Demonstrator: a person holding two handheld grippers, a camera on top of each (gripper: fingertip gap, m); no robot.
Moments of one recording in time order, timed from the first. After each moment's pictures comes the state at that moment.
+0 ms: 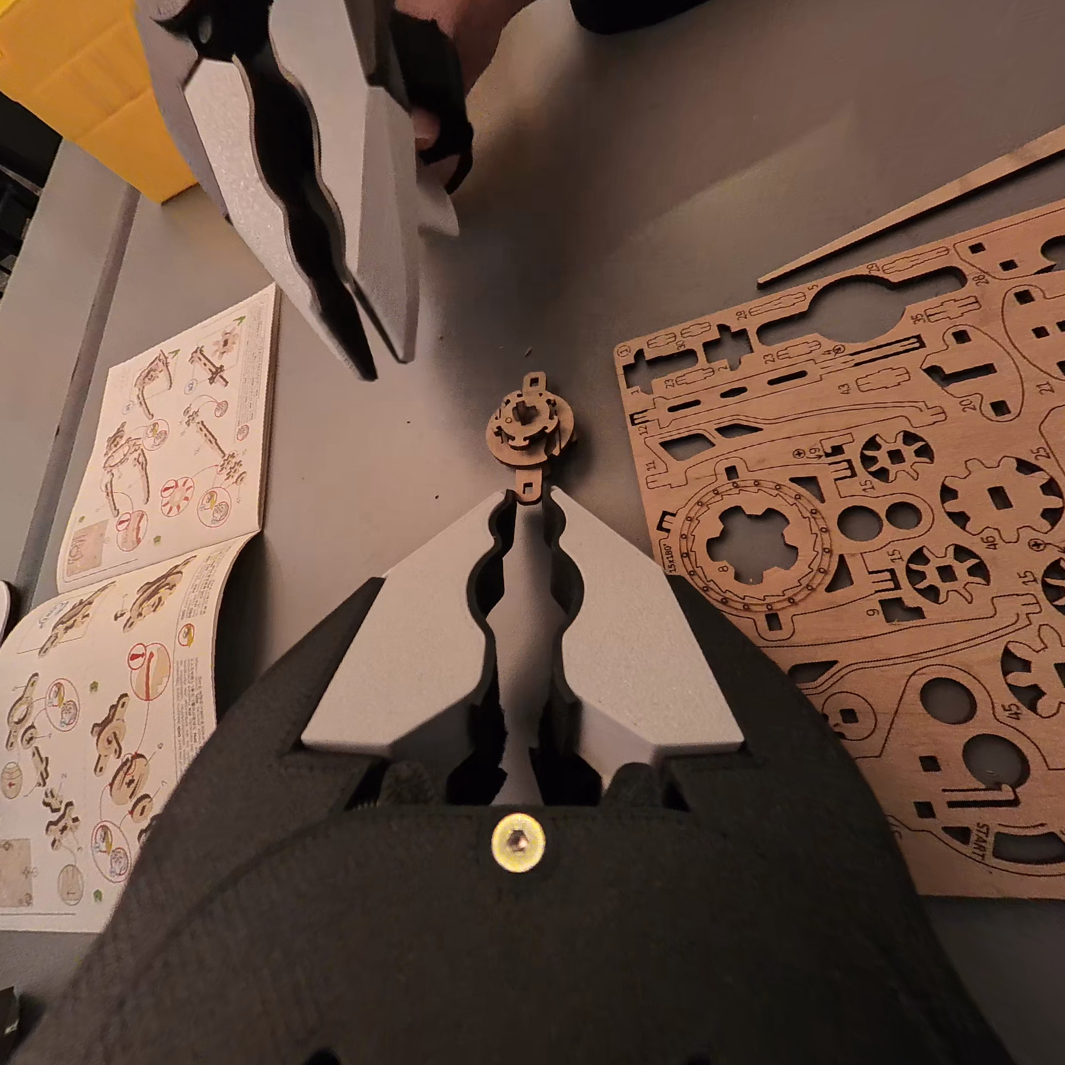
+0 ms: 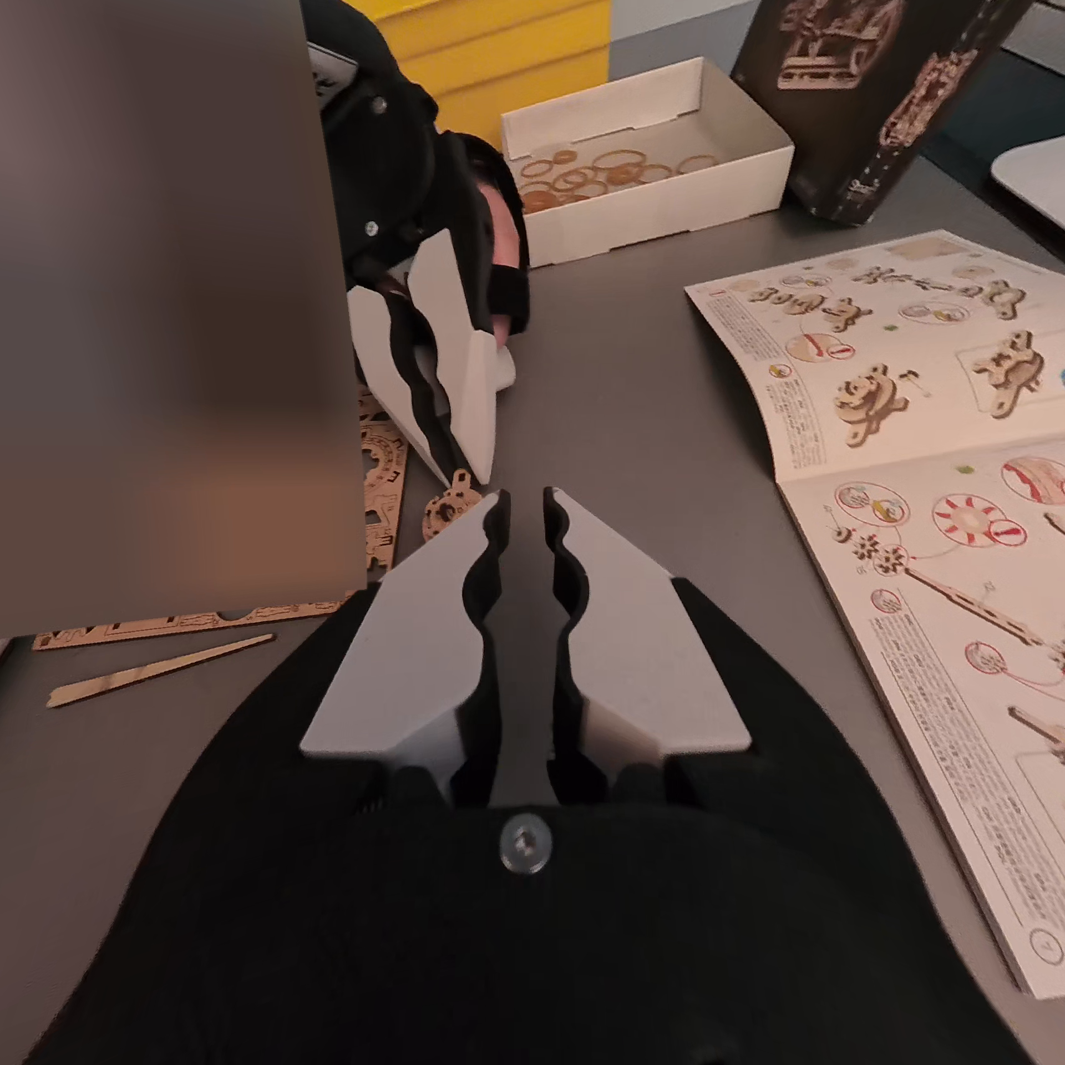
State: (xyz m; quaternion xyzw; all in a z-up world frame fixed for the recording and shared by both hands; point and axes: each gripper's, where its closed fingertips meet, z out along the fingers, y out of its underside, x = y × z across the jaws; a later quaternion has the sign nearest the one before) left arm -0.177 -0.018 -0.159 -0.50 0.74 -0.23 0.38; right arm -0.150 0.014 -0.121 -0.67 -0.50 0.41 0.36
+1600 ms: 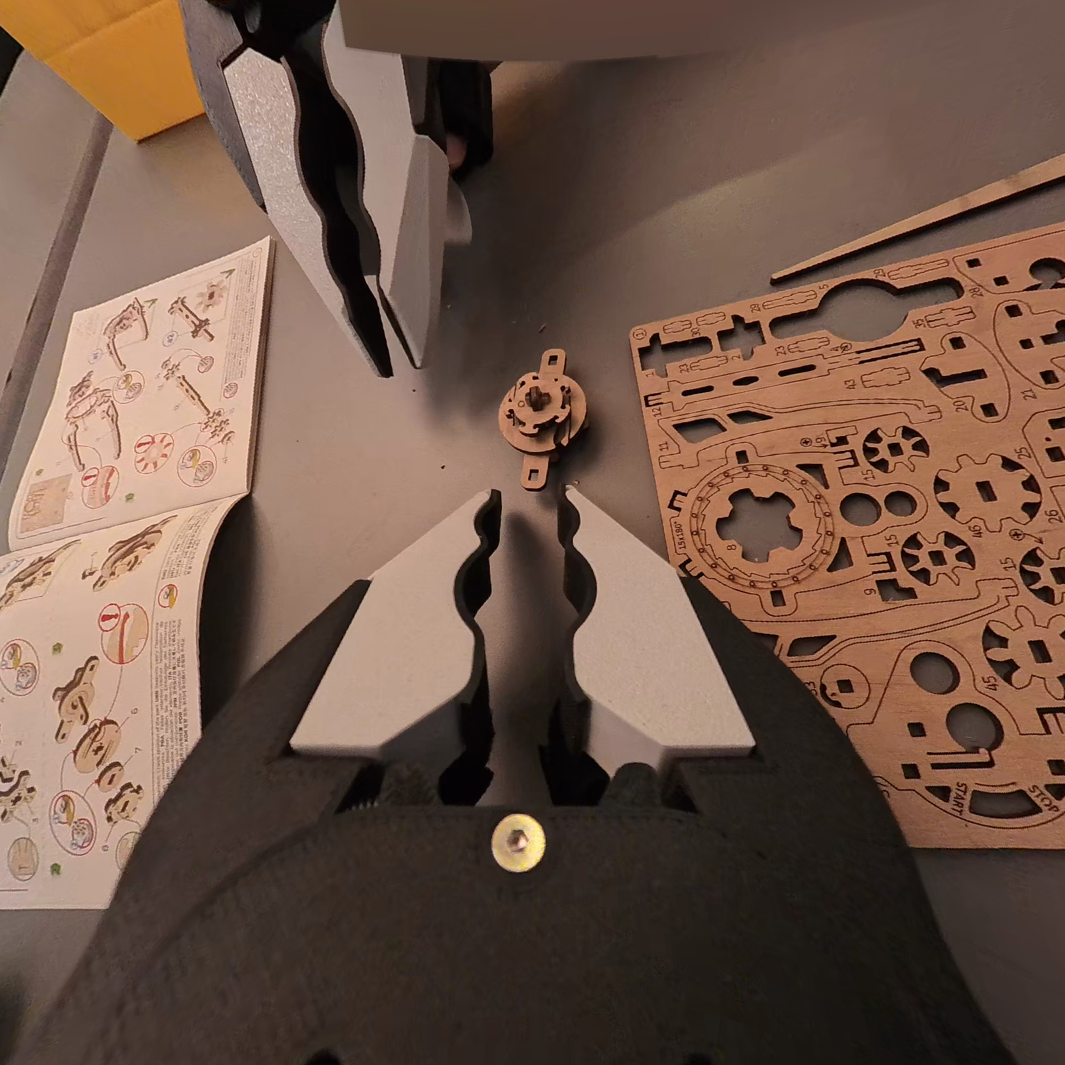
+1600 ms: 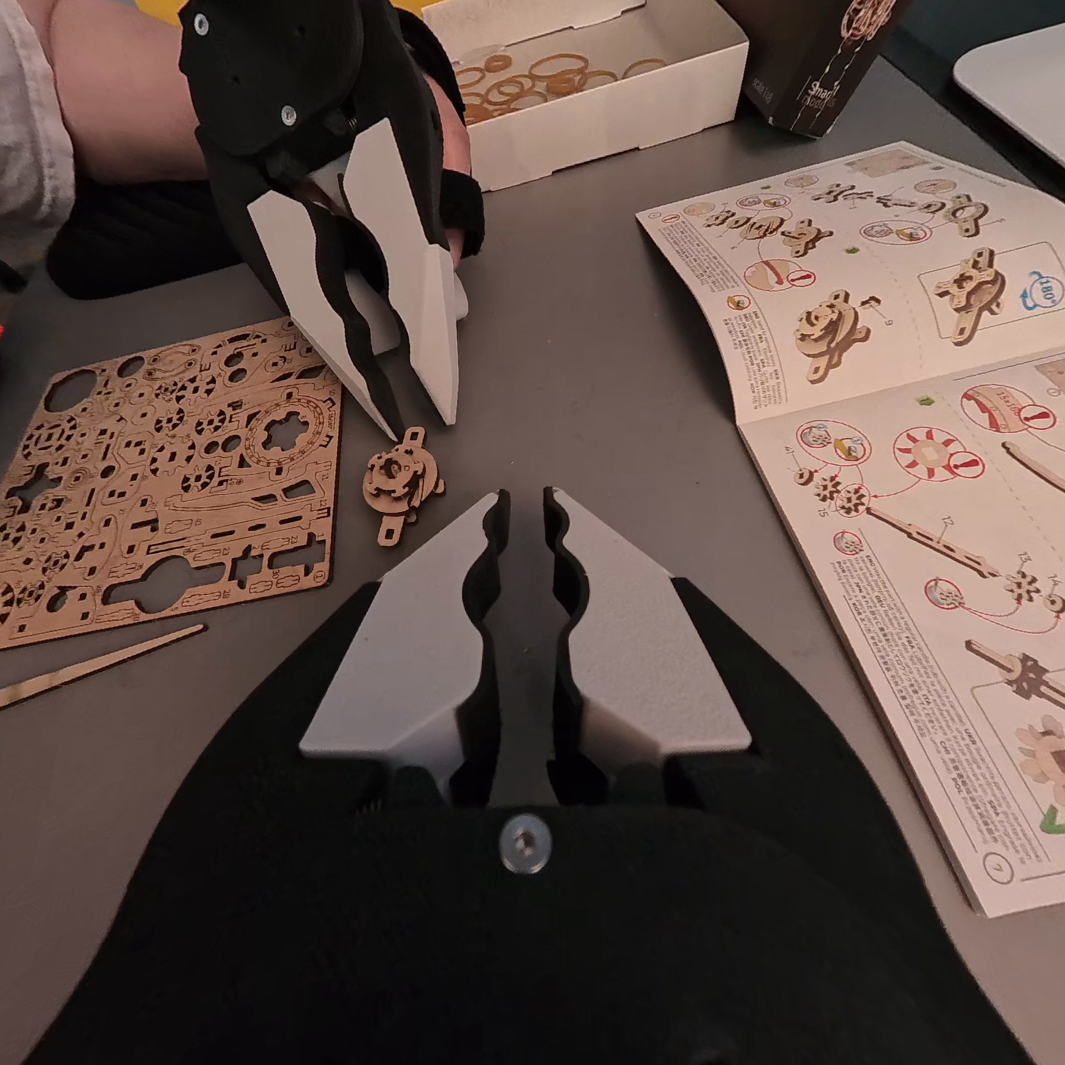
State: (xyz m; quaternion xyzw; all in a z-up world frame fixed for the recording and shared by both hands) left arm -0.184 -0.012 -0.160 -0.52 0.73 -0.25 0.36; right arm -0.144 0.027 -0.143 -0.71 -0.50 0.35 0.35
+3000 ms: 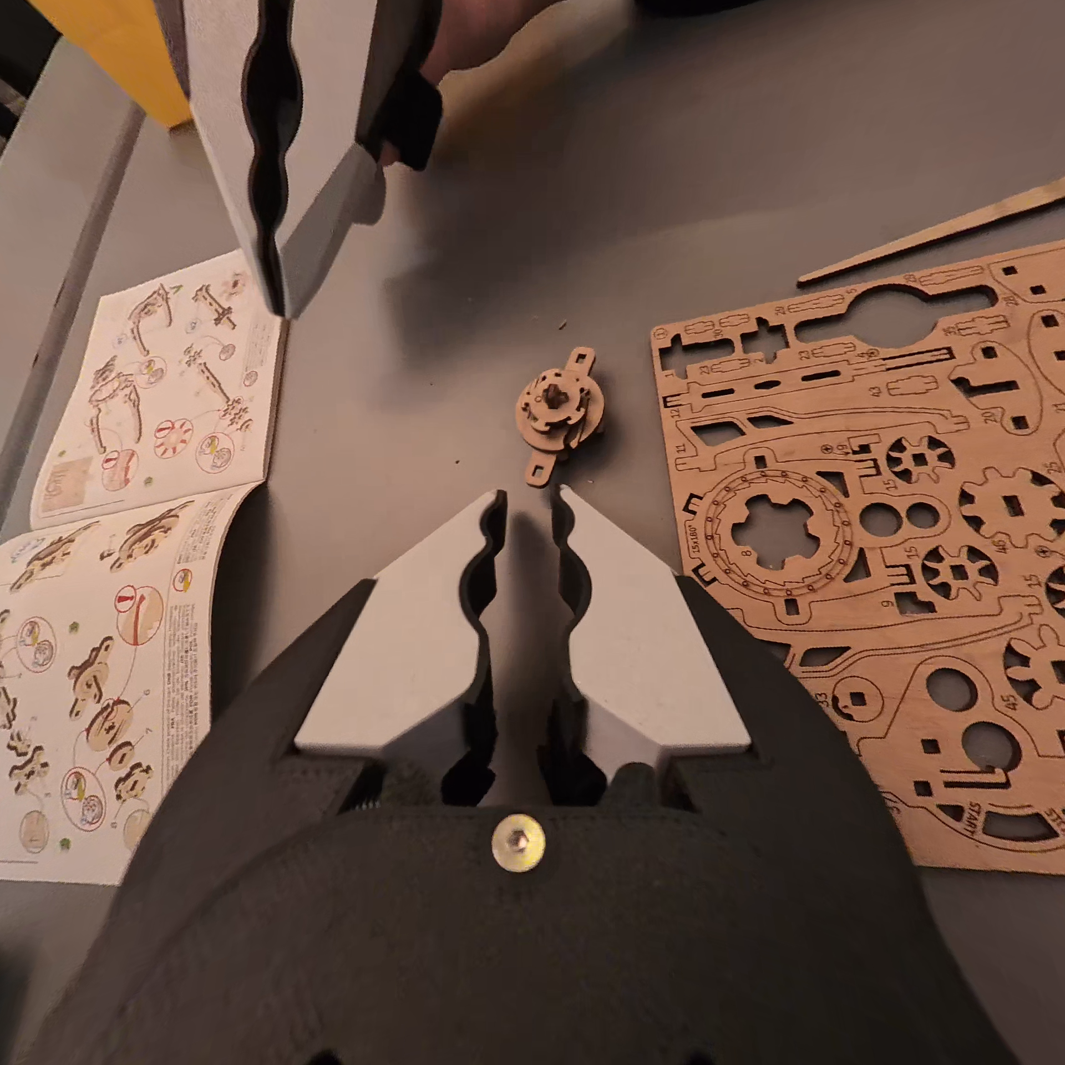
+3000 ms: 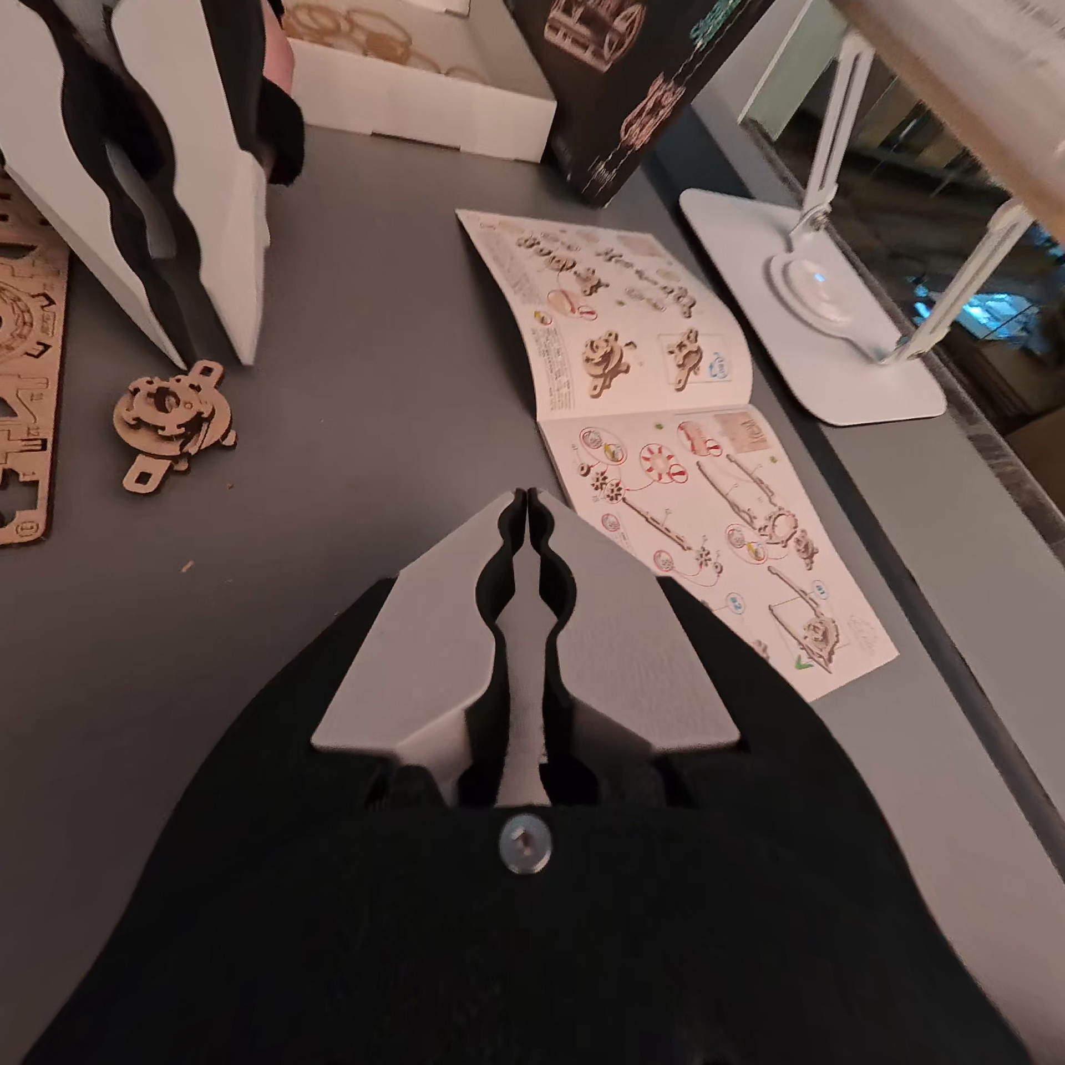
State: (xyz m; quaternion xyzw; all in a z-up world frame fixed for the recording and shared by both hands) left arm -0.184 -0.008 -0.160 -0.53 0.72 -0.24 0.37; right arm -0.110 0.079 -0.134 -0.68 -0.53 0.15 0.49
